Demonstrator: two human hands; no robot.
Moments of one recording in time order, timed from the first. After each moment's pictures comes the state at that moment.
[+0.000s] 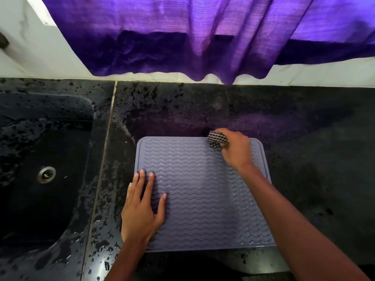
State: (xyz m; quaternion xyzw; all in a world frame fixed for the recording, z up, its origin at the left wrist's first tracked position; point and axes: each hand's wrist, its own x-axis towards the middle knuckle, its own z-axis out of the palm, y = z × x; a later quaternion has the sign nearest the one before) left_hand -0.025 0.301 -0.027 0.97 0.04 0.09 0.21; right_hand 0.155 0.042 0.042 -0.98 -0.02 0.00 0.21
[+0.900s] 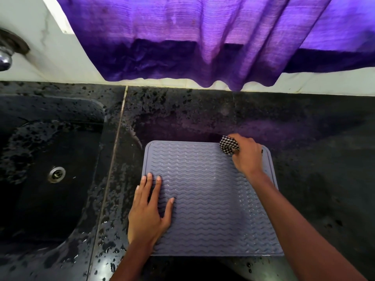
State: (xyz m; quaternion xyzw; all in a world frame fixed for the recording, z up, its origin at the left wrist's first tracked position) left_hand -0.024 0.302 -0.028 0.97 0.04 0.08 0.21; right_hand 0.156 0.037 0.043 -0.99 -0.01 0.00 0.17
